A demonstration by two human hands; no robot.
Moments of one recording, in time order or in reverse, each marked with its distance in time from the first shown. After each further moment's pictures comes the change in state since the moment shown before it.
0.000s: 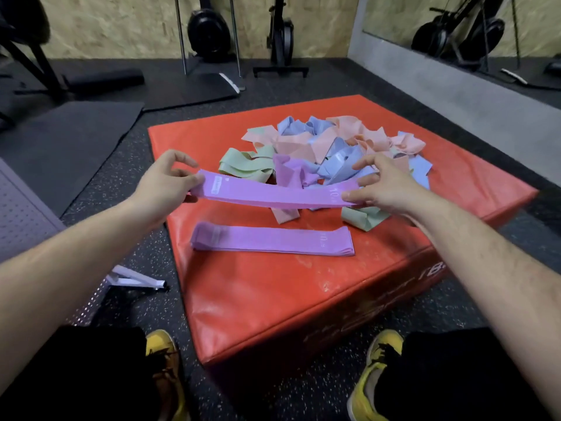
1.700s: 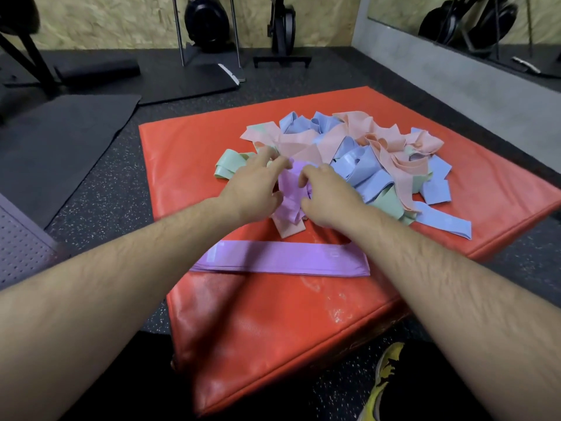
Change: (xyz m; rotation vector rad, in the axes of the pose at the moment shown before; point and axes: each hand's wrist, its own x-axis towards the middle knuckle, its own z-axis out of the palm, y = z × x) left_hand 0.057 -0.007 0.122 0.850 -0.287 0.683; right_hand 0.067 0.002 0.094 -0.832 -0.013 -0.246
